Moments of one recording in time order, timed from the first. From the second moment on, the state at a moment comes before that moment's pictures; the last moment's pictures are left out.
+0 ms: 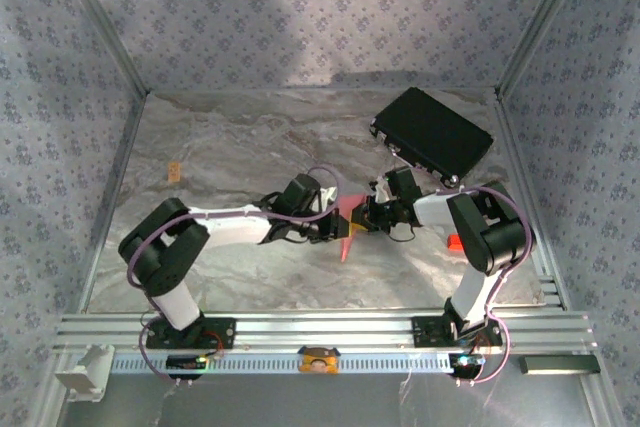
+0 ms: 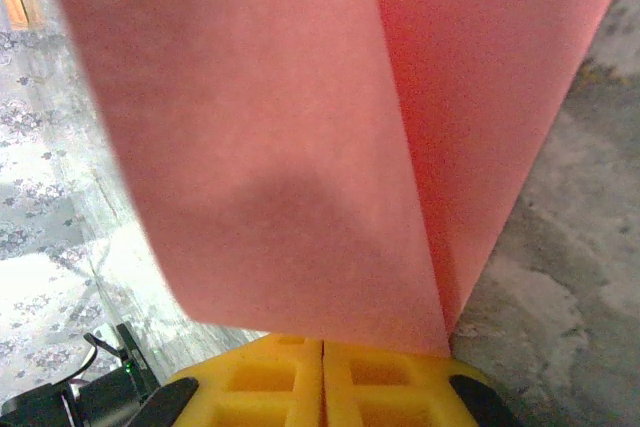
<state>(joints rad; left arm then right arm) -0.85 1.70 0.85 0.14 0.57 -0.94 0.37 1.75 0.69 0.07 -0.71 0.72</state>
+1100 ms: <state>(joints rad) -0.86 1.93 1.00 -0.03 0.56 -0.83 0.38 1.75 0.69 0.07 -0.70 0.72</state>
